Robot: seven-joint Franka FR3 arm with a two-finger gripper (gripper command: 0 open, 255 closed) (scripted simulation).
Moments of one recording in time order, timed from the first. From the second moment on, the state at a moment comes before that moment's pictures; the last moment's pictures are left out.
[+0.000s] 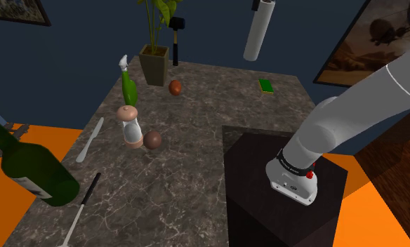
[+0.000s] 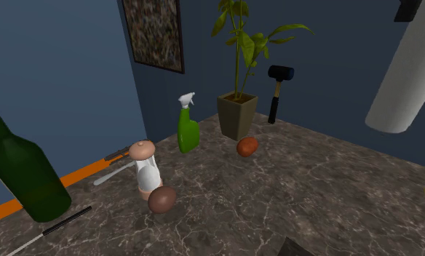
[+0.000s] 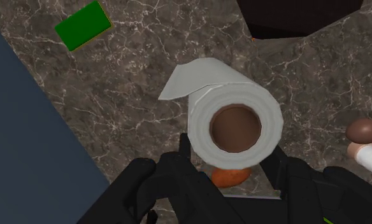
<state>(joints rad) -0.10 -0.33 -0.17 -1.72 -0.09 1.39 -0.41</state>
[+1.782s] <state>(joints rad) -0.21 -0.11 -0.40 -1.67 -0.07 1.58 -0.74</state>
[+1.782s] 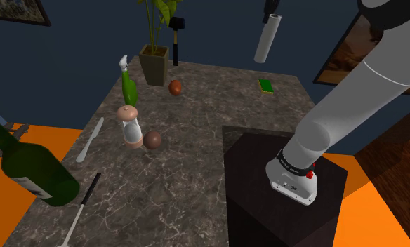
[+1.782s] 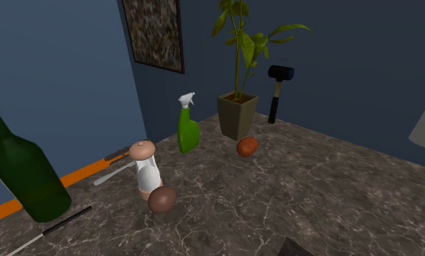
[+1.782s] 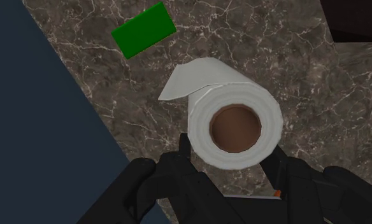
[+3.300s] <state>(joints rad) -0.22 -0.13 -0.41 -2.00 -0.08 1.90 -0.72</state>
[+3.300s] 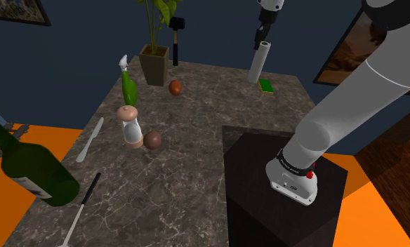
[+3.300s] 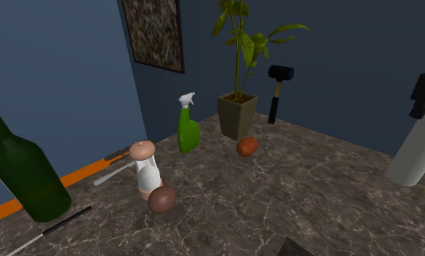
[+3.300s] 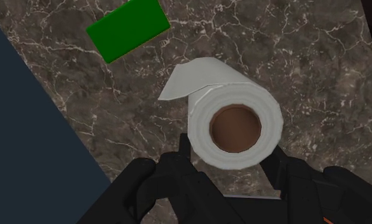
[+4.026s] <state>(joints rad) -0.22 -0.10 -0.42 -2.12 -0.07 2.05 -0.73</state>
